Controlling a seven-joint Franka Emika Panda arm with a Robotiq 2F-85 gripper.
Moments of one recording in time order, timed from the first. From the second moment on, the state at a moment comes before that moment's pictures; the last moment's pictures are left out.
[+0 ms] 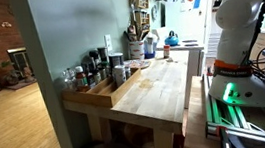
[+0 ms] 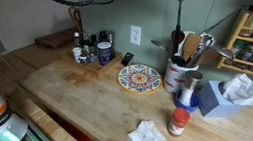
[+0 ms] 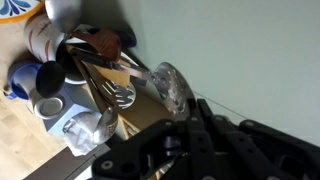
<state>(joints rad) -0.34 -0.18 -0.23 -1.98 0.13 2.70 1.08</state>
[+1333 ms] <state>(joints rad) -0.34 -0.08 -0.27 -2.15 0.32 2.90 1.06</state>
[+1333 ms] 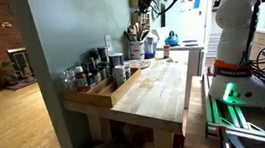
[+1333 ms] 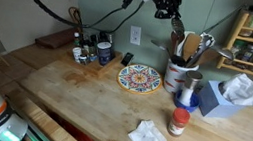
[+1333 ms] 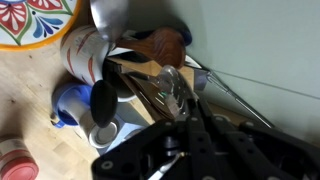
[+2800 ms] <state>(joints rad) -0.33 -0.05 -0.27 -2.08 0.38 2.74 0.79</state>
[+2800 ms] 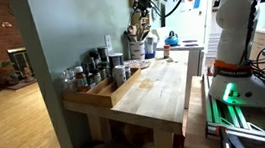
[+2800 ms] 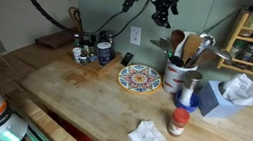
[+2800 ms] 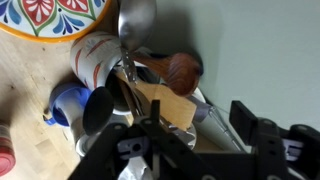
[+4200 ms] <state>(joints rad) -0.28 -0.42 -0.26 -2.04 0.24 1.84 0.07</state>
